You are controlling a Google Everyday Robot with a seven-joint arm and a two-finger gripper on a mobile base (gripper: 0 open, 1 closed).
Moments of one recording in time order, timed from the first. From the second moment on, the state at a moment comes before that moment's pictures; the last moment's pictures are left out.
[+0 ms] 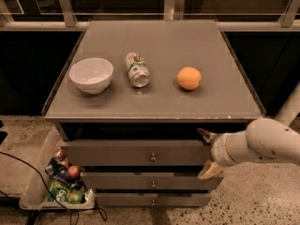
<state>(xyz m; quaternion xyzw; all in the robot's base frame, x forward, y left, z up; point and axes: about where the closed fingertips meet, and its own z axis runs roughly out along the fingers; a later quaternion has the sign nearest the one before) 0.489 -0.197 0.621 -0.67 0.68 0.02 0.30</state>
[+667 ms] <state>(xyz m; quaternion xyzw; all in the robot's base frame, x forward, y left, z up) 0.490 -0.197 0.624 -0.67 0.68 0.02 0.30</state>
